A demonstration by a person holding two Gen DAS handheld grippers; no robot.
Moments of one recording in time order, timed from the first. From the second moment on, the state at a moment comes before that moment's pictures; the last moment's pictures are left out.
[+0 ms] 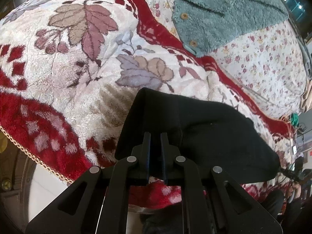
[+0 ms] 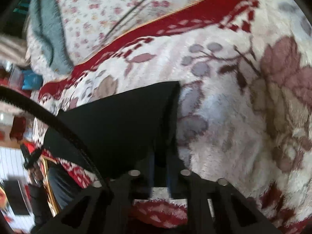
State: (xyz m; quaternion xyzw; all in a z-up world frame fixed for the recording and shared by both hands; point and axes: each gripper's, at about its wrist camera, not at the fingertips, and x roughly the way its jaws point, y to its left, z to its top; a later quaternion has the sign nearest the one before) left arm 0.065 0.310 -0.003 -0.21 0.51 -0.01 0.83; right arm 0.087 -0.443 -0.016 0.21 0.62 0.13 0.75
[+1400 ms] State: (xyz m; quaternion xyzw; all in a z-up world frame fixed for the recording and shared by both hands) left arm 0.040 0.340 -0.038 -0.24 0.51 0.06 0.82; right arm 0.071 -0.440 0.003 0.19 0.60 0.15 0.76
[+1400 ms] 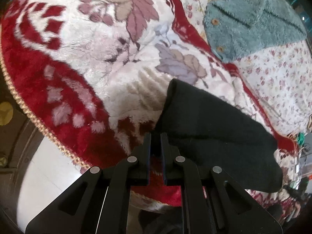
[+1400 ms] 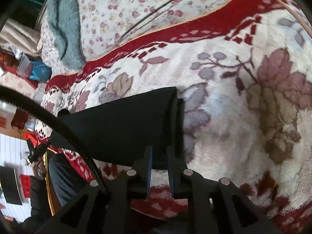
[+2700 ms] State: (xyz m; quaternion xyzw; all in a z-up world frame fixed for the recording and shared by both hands) left arm 0.116 0.261 -0.014 -0.10 0.48 0.12 0.86; right arm 0.109 -0.288 -0.012 0.24 0.59 0.18 0.75
